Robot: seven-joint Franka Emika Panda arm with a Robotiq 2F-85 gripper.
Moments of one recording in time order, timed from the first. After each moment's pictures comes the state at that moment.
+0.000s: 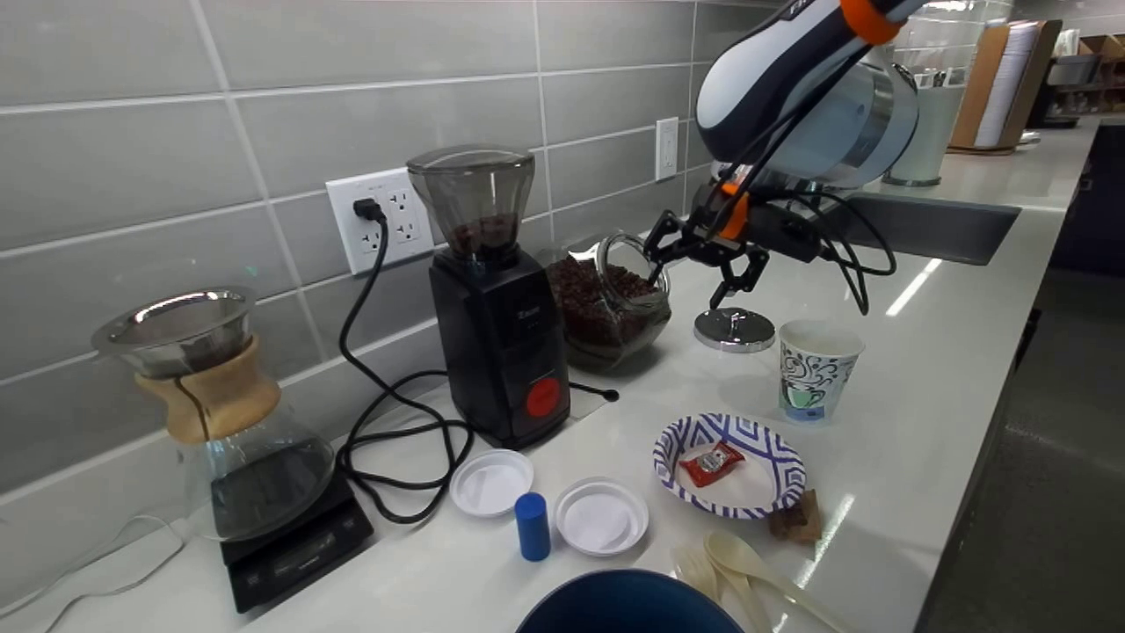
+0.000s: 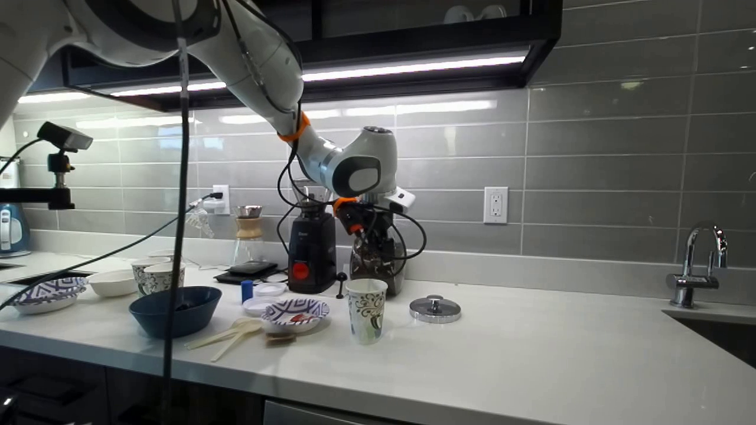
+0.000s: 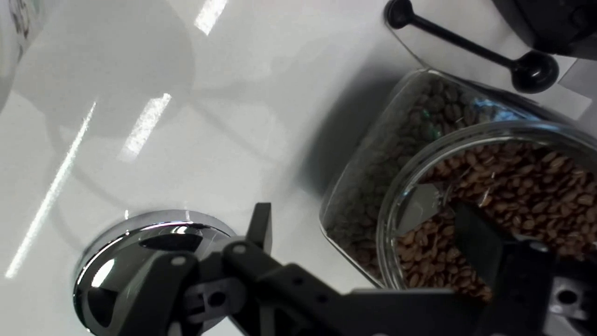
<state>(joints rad) 0.19 0.45 0.16 -1.77 0.28 2.54 0.31</state>
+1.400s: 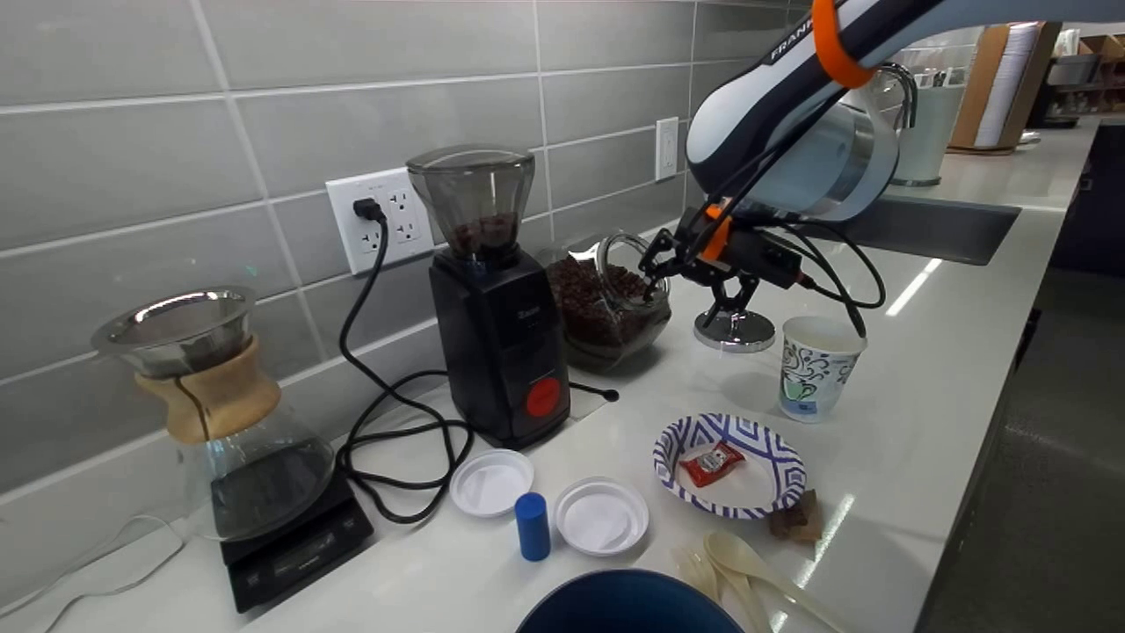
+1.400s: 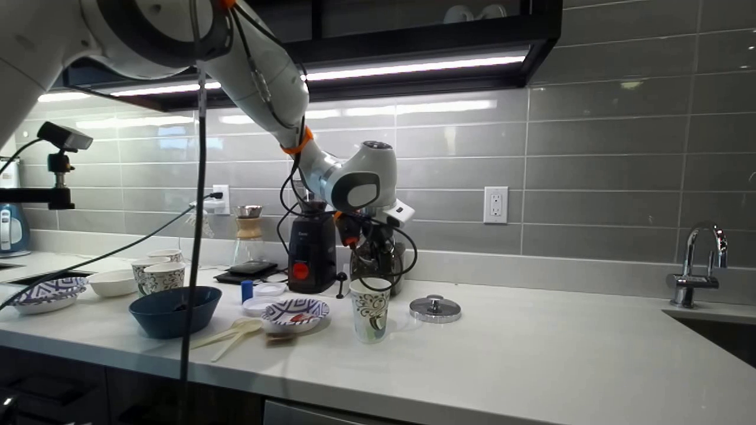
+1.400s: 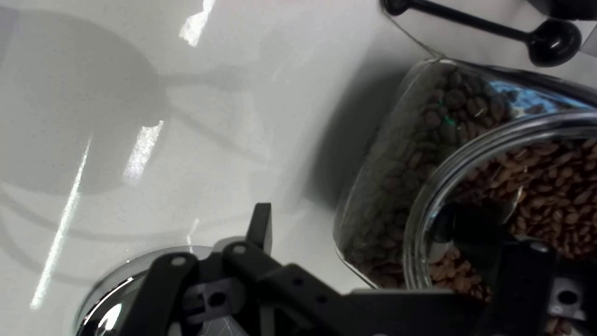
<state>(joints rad) 0.20 0.50 0.16 -1.77 0.30 2.61 0.40</state>
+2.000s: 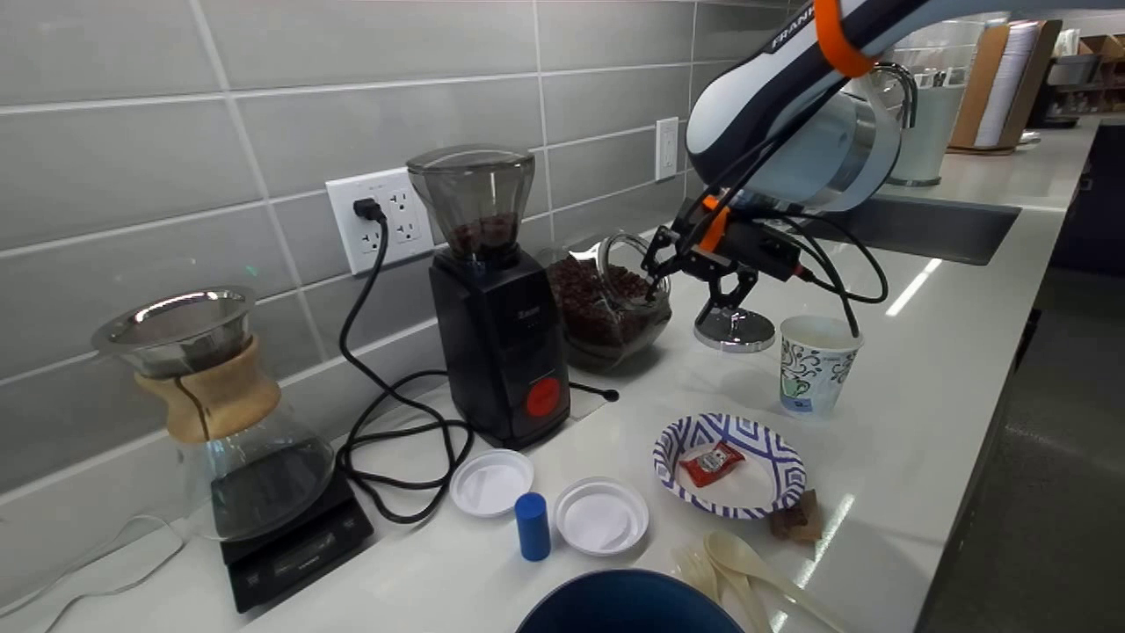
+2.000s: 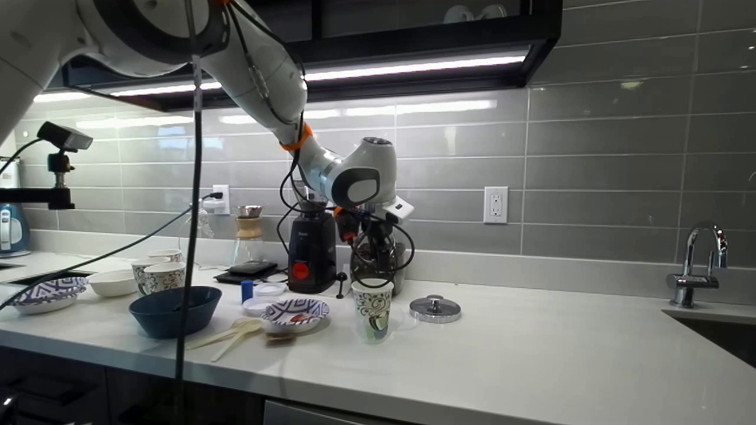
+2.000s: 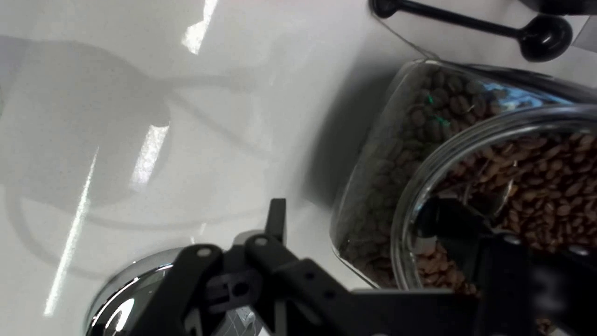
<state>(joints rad) 0.22 0.49 0.15 -1.76 0.30 2.58 0.44</state>
